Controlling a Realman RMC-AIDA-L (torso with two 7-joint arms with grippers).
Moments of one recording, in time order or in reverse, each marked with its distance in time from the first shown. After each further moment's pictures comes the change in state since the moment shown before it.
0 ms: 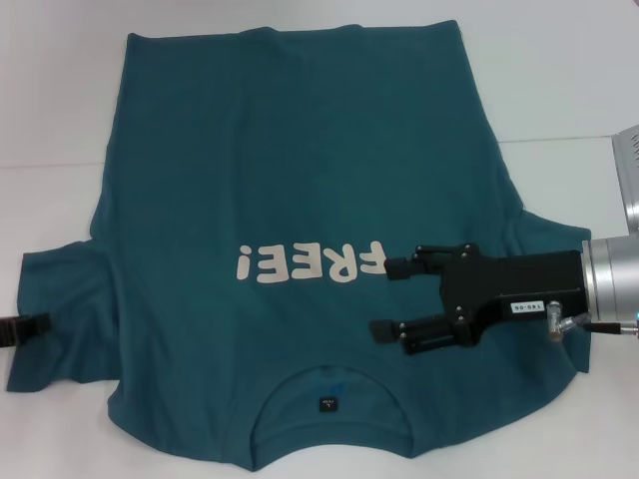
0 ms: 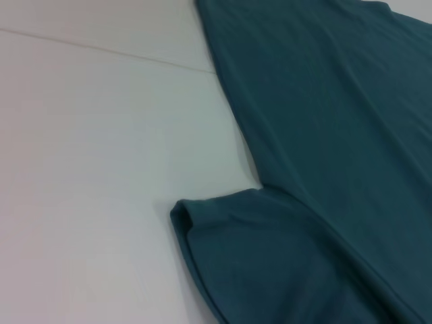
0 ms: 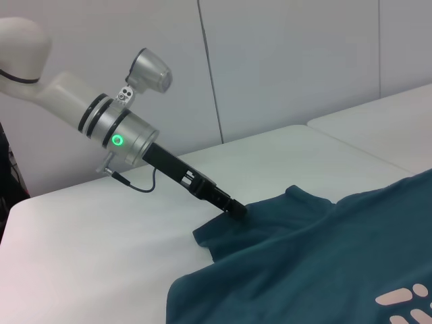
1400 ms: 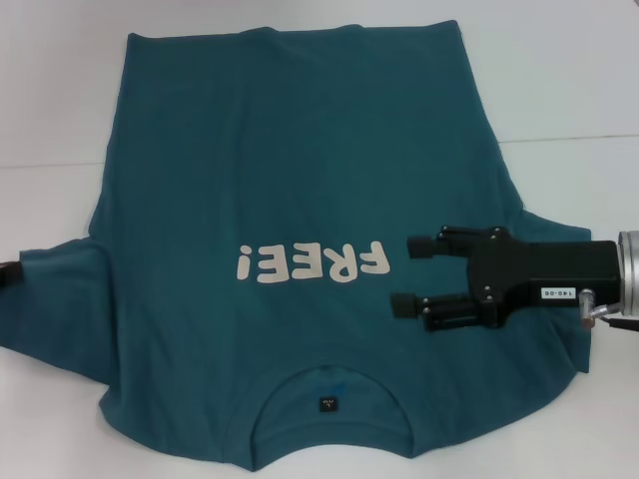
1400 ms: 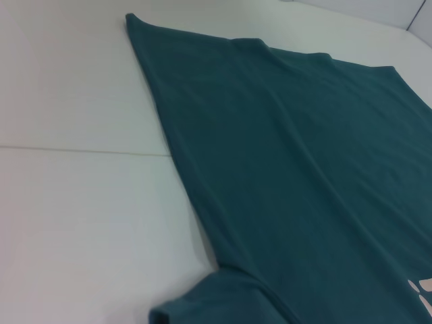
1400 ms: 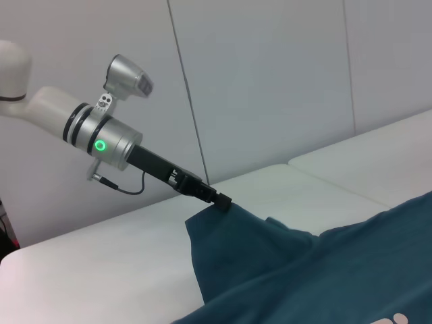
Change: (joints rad) left arm 0.000 0.007 -0.005 0.222 -0.012 0.183 -0.048; right arm -0.048 -0.002 0.055 -0.040 0.066 -0.052 0.027
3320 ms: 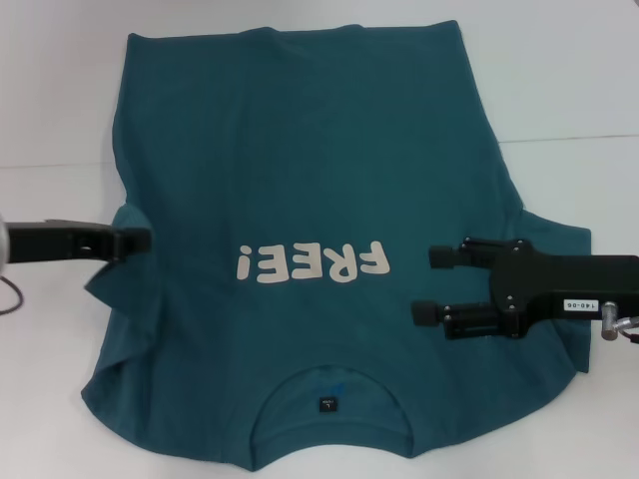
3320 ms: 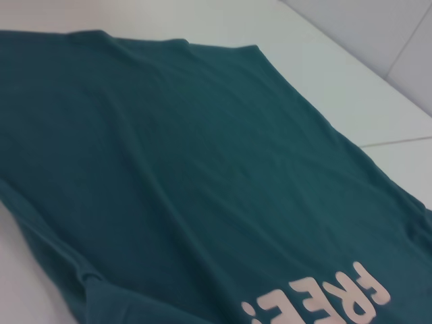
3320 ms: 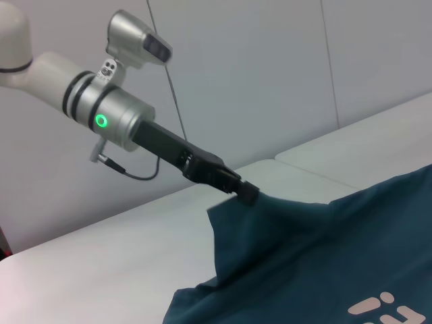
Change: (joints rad) left arm -0.083 -0.091 0.218 0.168 0.017 0.084 -0.160; right arm -0.038 -0.005 0.028 0.000 -0.005 -0.017 0.010
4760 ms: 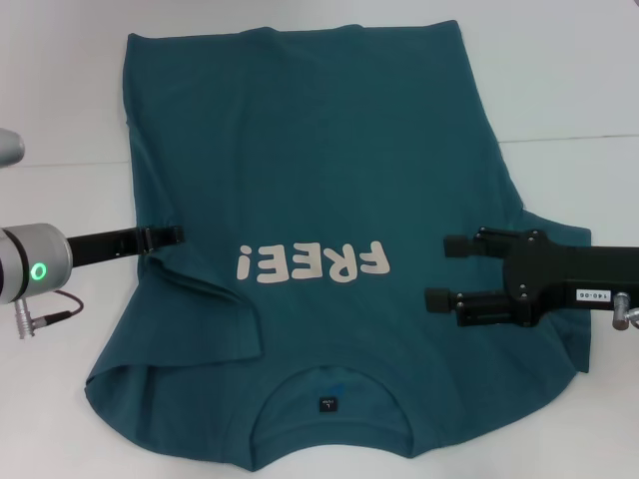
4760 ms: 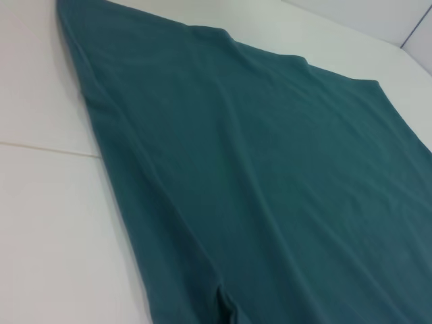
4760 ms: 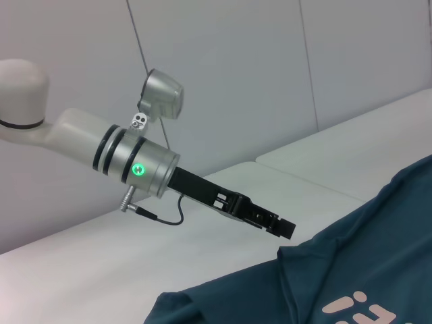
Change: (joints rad) left arm -0.066 -0.006 0.090 -0.376 -0.092 -0.498 -0.071; right arm -0.002 -0.013 0.023 0.000 -0.001 0.012 -0.001
